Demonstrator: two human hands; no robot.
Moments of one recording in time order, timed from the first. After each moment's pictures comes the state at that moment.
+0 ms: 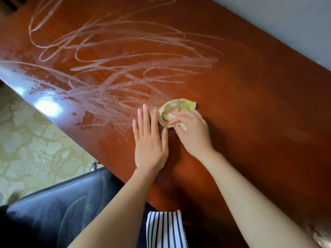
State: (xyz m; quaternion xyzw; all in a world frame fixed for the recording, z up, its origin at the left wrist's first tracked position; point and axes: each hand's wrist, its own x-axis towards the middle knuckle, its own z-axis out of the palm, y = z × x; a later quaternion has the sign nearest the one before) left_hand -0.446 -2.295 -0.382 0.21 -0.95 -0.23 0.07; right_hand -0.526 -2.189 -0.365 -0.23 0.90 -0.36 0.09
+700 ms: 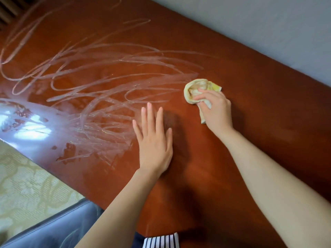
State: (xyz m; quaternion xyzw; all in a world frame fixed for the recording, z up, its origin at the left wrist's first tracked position) left_hand -0.509 -2.281 -0.371 0.14 -0.96 -0.23 0.06; right_hand -0.634 -2.137 -0.370 -0.11 0.93 -0.34 -0.02
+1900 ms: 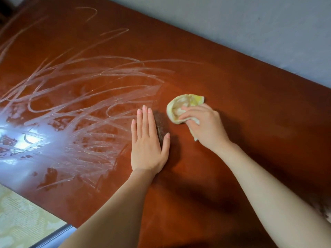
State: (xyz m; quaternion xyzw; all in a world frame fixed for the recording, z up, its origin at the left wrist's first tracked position) left_hand -0.548 -2.276 -0.382 0.08 -0.98 -0.18 0.02; right_hand -0.633 -2.119 -0.363 -0.19 0.91 -0.36 0.04
